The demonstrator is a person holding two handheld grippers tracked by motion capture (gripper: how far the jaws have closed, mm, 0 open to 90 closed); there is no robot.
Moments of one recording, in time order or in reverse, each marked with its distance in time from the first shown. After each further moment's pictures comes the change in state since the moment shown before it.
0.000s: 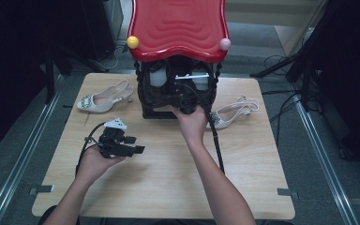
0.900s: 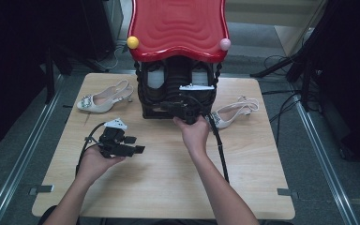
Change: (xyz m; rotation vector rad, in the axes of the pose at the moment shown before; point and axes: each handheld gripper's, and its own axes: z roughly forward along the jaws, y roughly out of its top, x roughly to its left) left arm 0.000 0.000 0.001 -0.006 0.010 -0.002; right arm -0.005 -0.033 -0.009 -0.090 0.114 -0.040
